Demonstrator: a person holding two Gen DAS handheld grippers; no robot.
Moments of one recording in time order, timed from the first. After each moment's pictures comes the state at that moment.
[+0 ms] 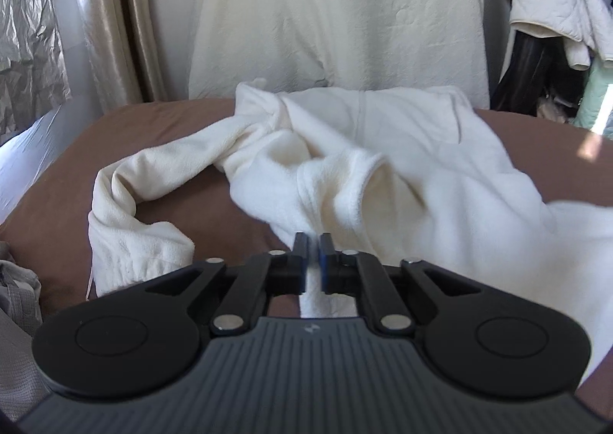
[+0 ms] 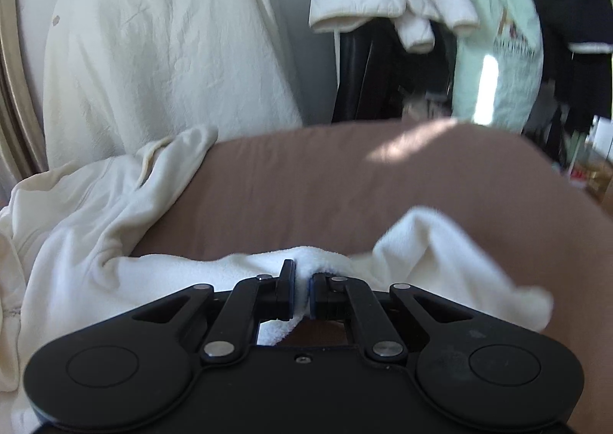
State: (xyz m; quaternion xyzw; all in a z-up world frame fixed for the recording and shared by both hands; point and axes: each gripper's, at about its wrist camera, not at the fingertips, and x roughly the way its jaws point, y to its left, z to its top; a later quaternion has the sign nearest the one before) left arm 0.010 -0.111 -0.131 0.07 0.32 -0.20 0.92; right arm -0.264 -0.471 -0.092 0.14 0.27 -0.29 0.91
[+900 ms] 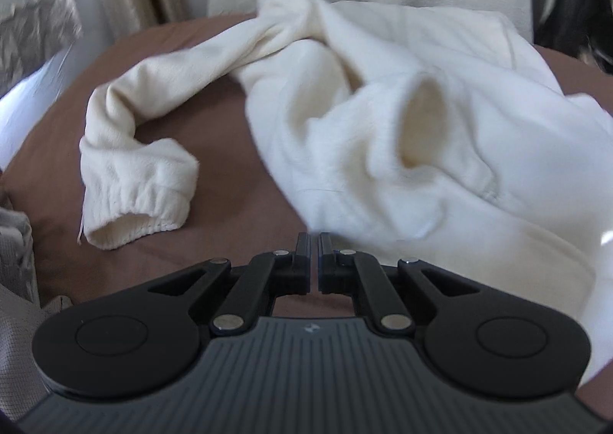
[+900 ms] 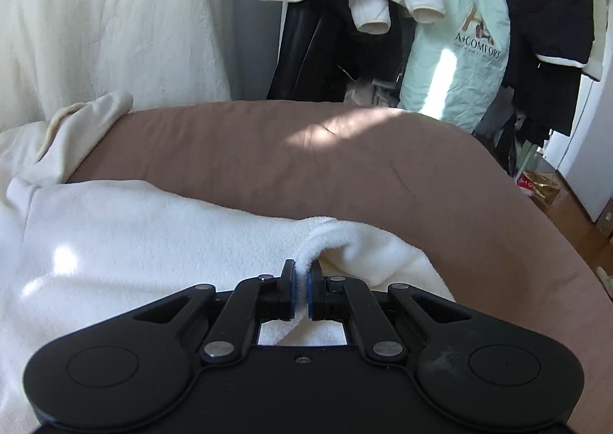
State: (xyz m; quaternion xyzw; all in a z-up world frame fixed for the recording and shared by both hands) left arm 0.050 -0.109 -0.188 0.08 0.44 -0.13 0.89; right arm -0.248 -0.535 -0.121 0.10 0.32 -0.37 0.87
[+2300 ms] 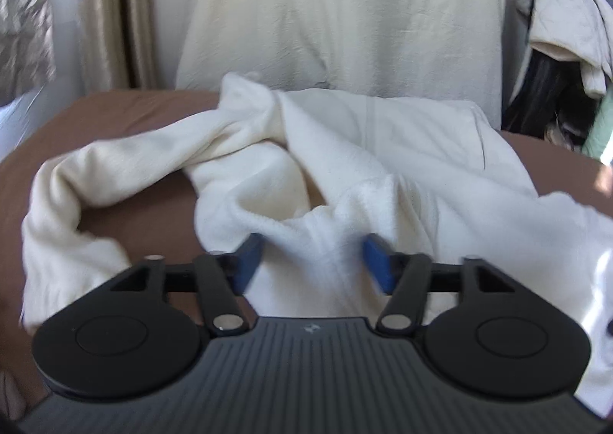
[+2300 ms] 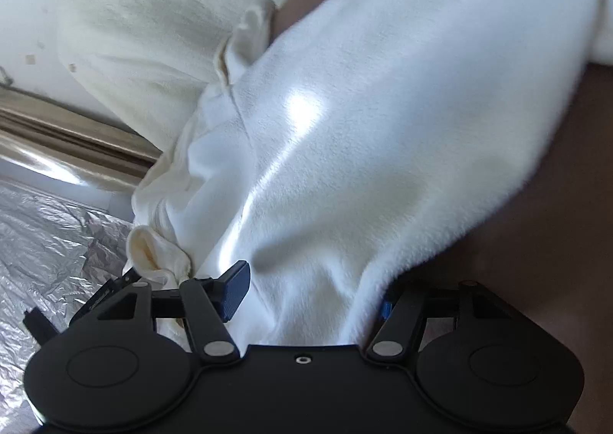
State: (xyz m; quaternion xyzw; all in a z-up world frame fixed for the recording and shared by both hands) left arm 0.084 -0.142 -0.188 0.04 0.32 -0.20 0.92; right arm -0.238 -0.465 -0.195 0.51 0.32 -0.04 0.80
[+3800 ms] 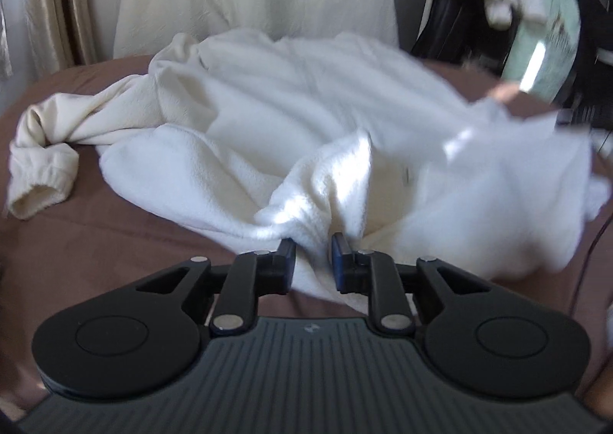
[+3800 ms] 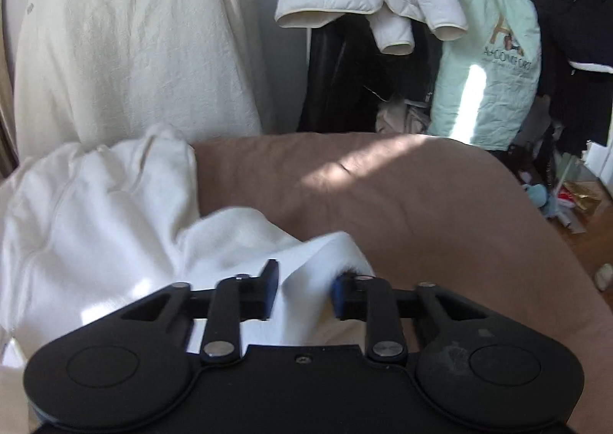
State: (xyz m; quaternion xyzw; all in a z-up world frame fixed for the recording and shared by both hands) left arm -0.095 -0.156 -0.160 0.04 0.37 -0.30 0.88; right arm -0.258 -0.594 -0.084 0.11 0.32 -0.31 0.89
